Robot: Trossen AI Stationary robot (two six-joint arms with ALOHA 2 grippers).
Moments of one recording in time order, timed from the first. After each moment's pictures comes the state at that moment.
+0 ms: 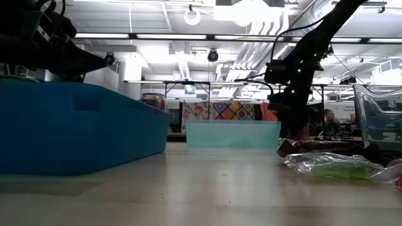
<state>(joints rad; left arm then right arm) 0.01 0.14 0.01 0.05 -0.12 -0.19 -0.80 1.60 0.87 -0.50 0.07 0.15</state>
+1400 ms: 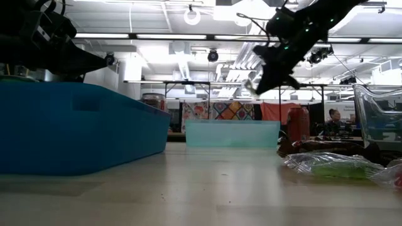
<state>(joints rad) 0.01 0.14 0.01 0.05 -0.12 -0.19 -0.56 1.32 0.87 -0.31 -0.06 0.45</state>
